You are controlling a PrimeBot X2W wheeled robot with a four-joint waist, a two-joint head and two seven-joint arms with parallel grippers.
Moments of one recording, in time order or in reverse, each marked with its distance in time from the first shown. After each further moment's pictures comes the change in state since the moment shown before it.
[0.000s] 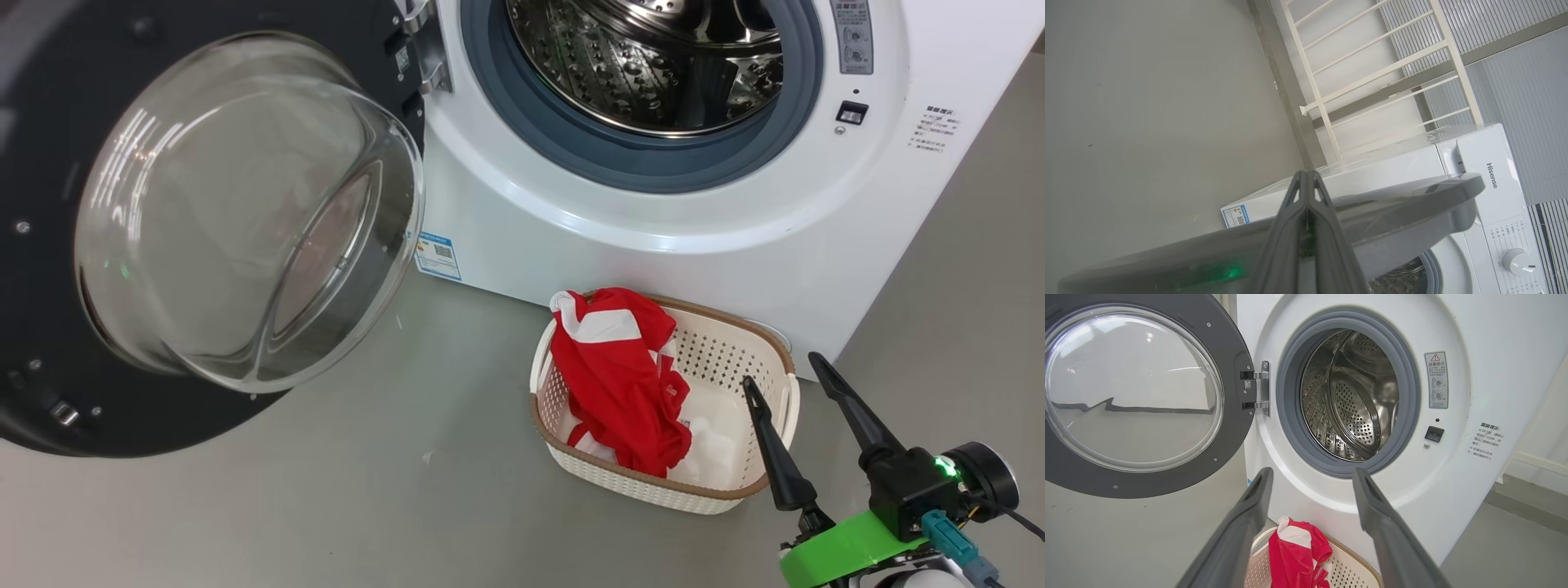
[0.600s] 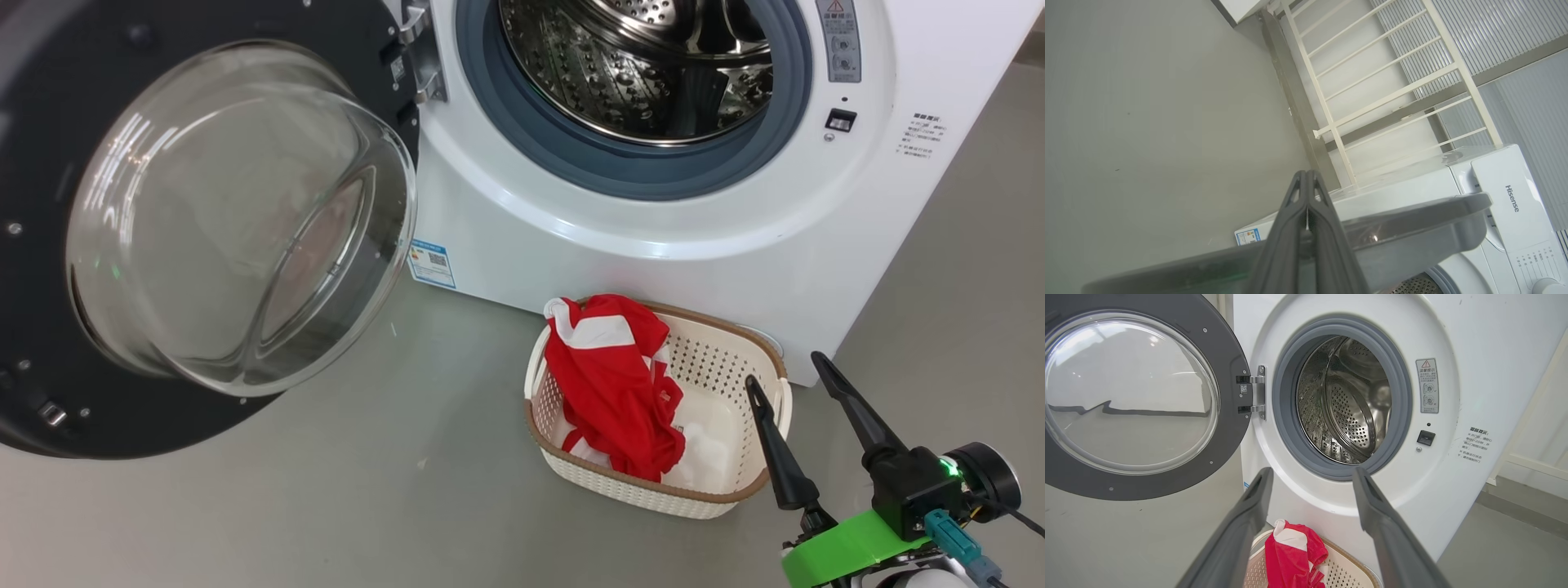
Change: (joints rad) left arm -0.012 -0.009 0.004 -0.010 0.089 0.052 -0.159; right arm 0.000 0.000 -0.003 0.002 0.005 0.000 -0.001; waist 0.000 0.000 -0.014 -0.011
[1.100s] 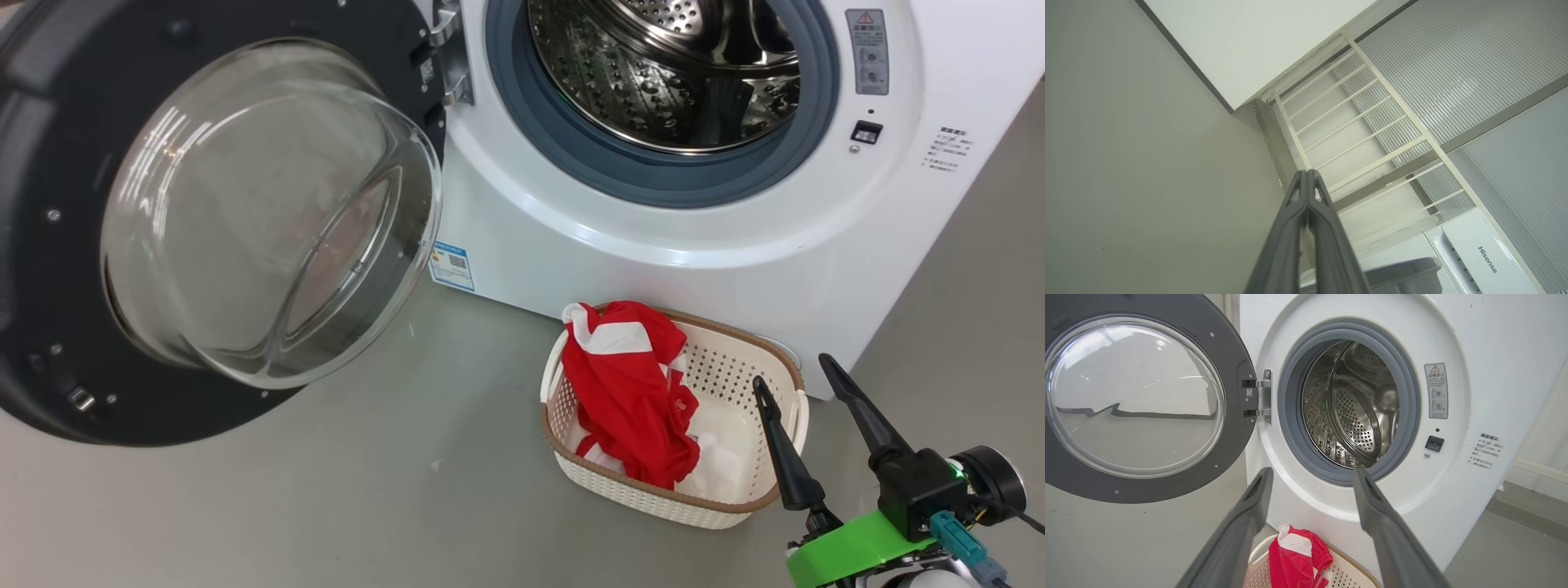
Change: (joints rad) left arm 0.015 -0.067 0.022 -0.209 0.054 0.061 -0.237; right arm 0.000 0.000 -0.014 0.020 0.006 0.000 -0.020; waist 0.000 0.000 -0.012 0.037
